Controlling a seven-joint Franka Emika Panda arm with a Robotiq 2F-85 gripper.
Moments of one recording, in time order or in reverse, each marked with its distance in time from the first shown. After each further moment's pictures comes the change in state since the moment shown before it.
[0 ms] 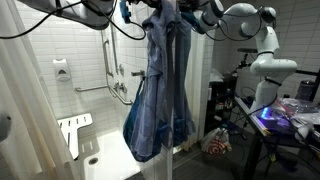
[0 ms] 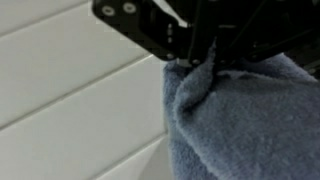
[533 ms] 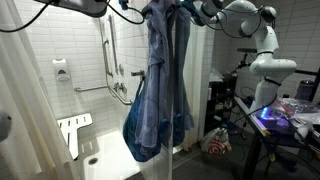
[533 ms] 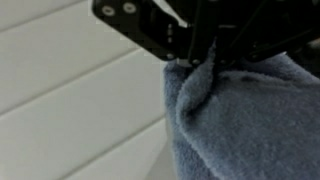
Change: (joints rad) arm 0.001 0.002 -0.035 0.124 0.000 -0.085 0.000
